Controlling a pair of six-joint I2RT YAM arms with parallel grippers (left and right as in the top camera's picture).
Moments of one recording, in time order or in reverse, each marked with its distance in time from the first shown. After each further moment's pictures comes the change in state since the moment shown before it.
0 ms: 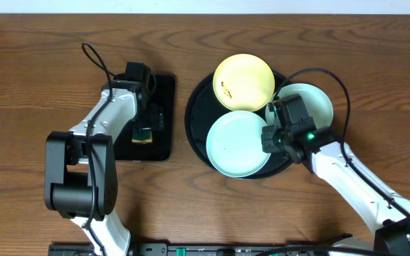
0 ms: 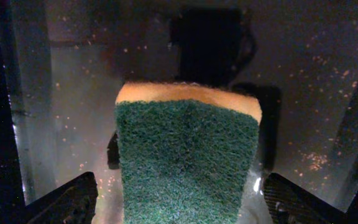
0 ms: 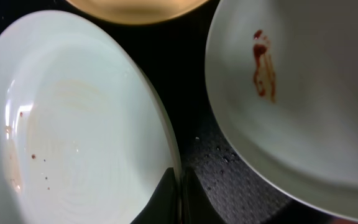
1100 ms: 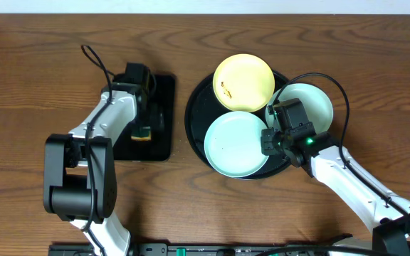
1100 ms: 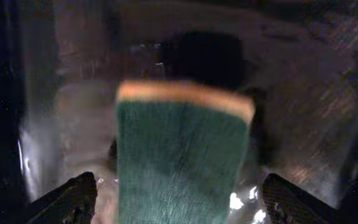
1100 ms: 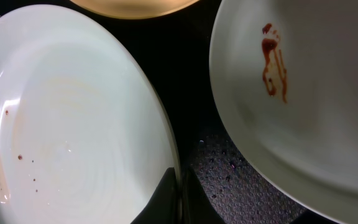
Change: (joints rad) left arm -0.002 -0.018 -0.021 0.064 0.000 0.002; right arm 0.000 0.000 -0.050 0.069 -0.011 0.006
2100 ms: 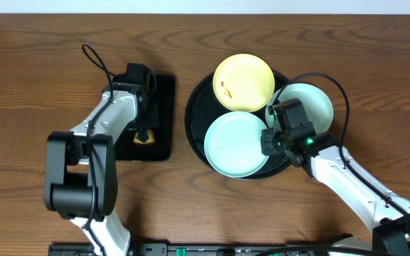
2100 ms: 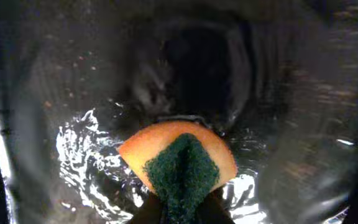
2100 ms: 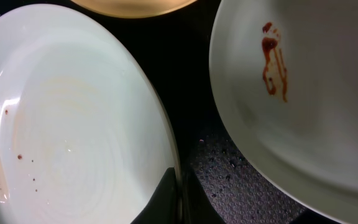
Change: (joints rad) left arm 0.000 0.002 0.003 -0.006 0.024 -0.002; right arm 0.000 0.000 -0.001 -0.001 0.000 0.000
